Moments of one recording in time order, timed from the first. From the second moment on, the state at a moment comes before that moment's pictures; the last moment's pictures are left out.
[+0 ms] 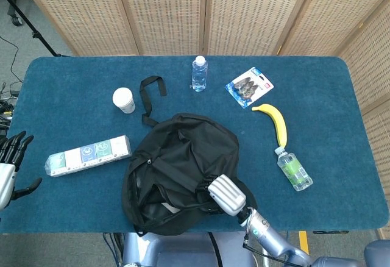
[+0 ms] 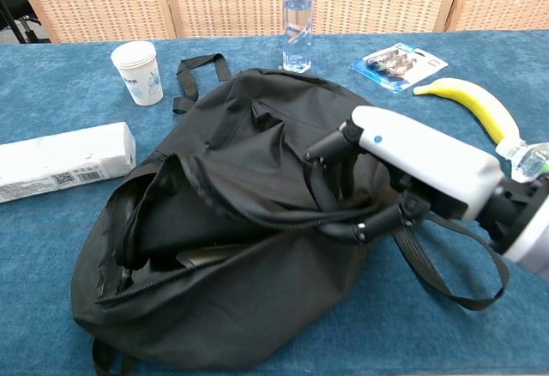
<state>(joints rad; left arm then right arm) -0.11 -1.02 -0.04 -1.70 1.53 1.48 -0.01 0.51 -1.68 0.02 -1.54 -1.72 1.19 0.15</state>
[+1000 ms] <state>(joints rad) -0.22 -1.08 0.08 -1.61 1.87 1.40 -0.17 0.55 -1.74 0.33 -1.83 -1.11 1.10 -0.01</state>
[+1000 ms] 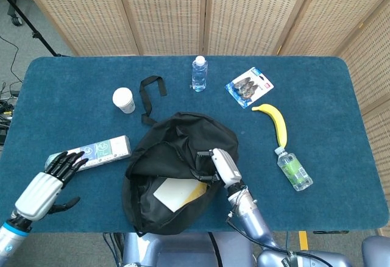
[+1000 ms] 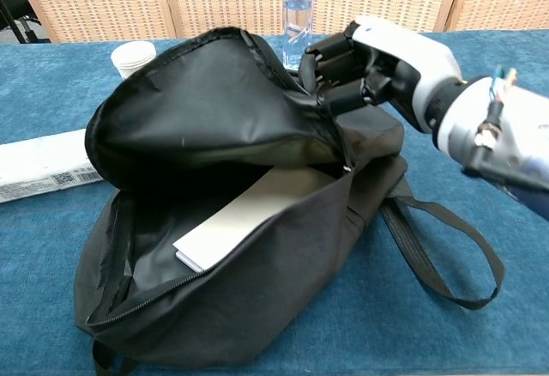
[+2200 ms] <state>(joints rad) -0.48 -1.41 0.12 -1.47 2.03 1.21 -0.09 0.65 -1.75 0.43 -1.92 -0.86 1.18 -0.17</state>
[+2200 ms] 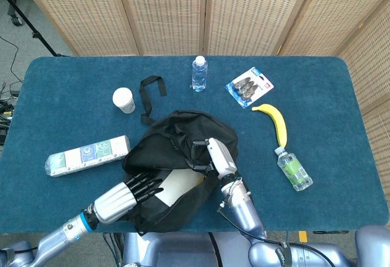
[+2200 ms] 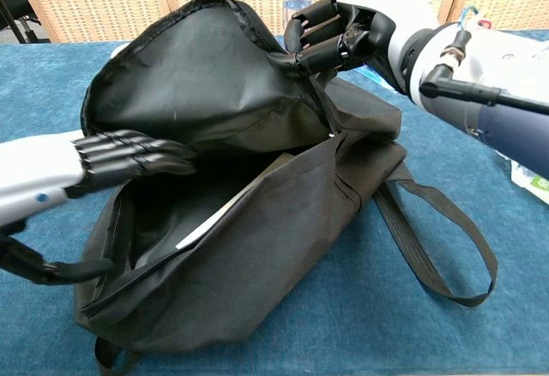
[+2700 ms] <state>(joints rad) -0.57 -1.63 0.08 -1.40 1.92 1.04 -0.06 0.68 -1.73 0.46 -1.97 -0.74 1.21 -0.21</state>
